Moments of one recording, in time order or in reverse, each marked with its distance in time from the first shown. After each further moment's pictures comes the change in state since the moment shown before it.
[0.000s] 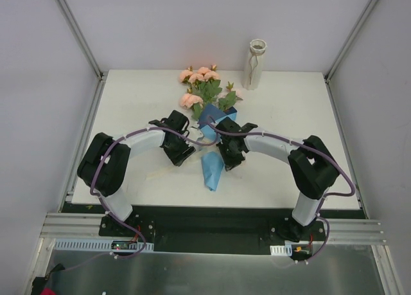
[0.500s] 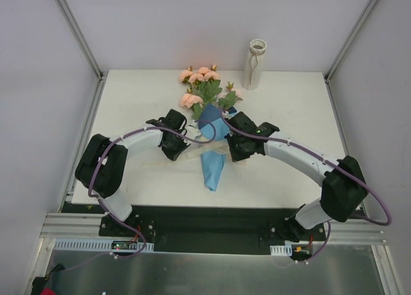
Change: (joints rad) left arm 0.012 -0.011 -0.006 -0.002 -0.017 -0.021; right arm 0.014 -0.234 -0.024 -0.040 0.105 0.018
